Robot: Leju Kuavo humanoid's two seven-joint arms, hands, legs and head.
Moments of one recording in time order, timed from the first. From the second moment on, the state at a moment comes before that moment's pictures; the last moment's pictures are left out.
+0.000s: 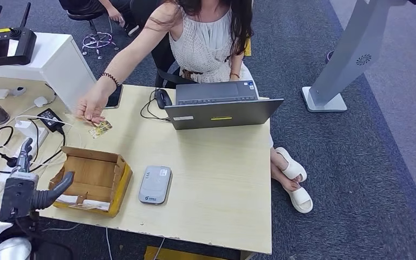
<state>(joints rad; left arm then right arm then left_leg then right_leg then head) -0.01 -0.06 0.36 -1.45 -0.47 -0.15 -0.34 -0.04 0.16 -0.43 -0.31 0.19 -0.02 -0.47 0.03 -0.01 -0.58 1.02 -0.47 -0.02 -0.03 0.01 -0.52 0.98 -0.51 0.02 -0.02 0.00</state>
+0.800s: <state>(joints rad) -0.31 0.13 0.08 -1.22 -1.14 0.08 -0.02 -0.08 0.19 -0.43 -0.28 0.33 -0.02 -0.37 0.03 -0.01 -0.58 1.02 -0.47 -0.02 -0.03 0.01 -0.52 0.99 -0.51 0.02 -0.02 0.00</state>
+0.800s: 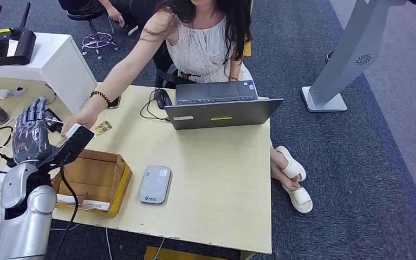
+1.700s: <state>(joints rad) -0.47 0.27 -0.09 -1.09 -1.54 0.23 0.20 -0.10 0.21 -0.42 -0.25 0.43 -0.03 -0.31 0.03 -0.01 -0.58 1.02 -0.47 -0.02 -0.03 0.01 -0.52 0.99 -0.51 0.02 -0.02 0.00</state>
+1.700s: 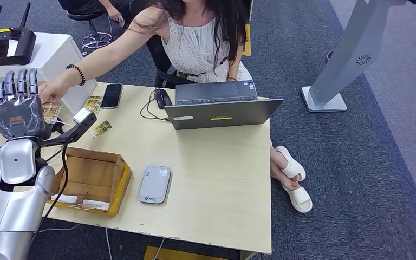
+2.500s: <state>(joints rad) -0.46 0.24 -0.09 -1.10 -1.54 0.25 0.14 -0.10 0.22 -0.42 -0.25 0.43 -0.03 -0.32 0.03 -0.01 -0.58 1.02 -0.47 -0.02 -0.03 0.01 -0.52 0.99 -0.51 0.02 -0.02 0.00</state>
